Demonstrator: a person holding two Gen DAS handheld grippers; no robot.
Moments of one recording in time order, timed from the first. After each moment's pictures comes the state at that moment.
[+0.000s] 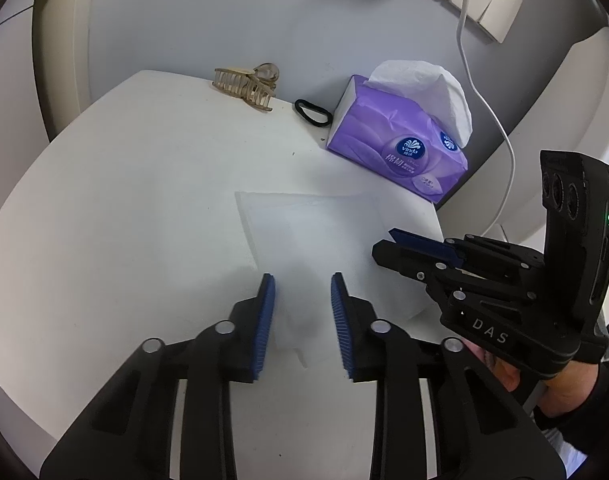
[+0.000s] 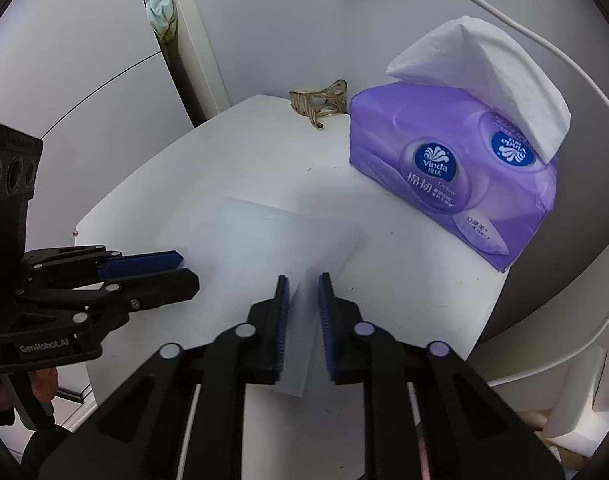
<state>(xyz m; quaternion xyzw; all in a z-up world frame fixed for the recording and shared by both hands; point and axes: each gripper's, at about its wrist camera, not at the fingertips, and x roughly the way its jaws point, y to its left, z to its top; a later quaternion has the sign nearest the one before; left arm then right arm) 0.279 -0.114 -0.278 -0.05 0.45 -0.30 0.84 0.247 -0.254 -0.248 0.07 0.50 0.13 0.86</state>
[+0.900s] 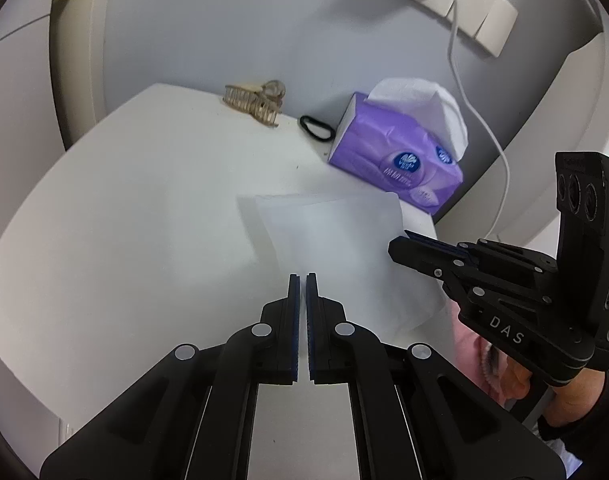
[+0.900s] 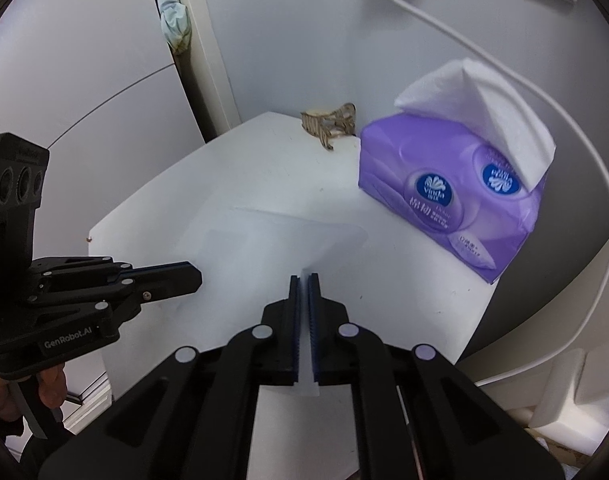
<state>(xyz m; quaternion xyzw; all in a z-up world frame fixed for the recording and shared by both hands) 0.266 -0.108 -0.267 -0.06 0.43 -0.29 0.85 0.238 -0.251 -0.221 0.07 0.47 0.14 0.87</state>
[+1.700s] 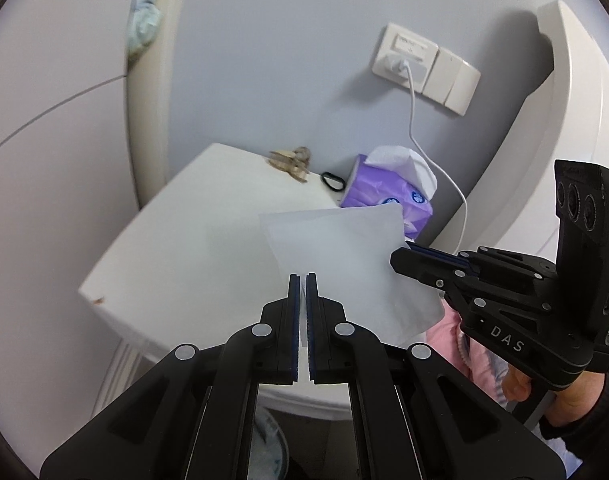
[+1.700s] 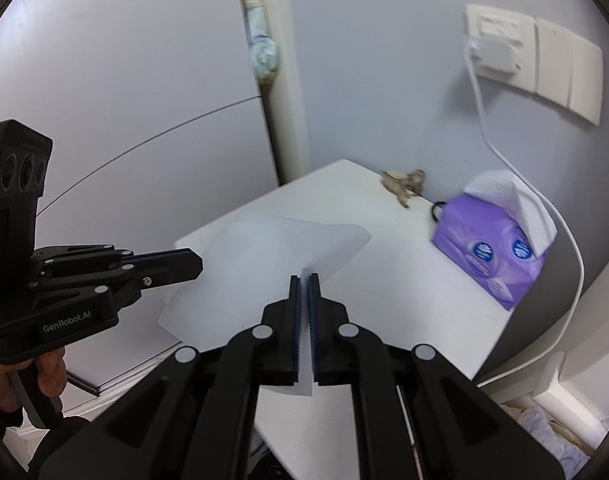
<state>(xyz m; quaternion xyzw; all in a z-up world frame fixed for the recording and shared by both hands) 0.190 -0.026 -0.186 -0.06 0.37 -0.24 0.90 0.191 -0.187 -0.134 0.04 0.42 0.20 0.88</state>
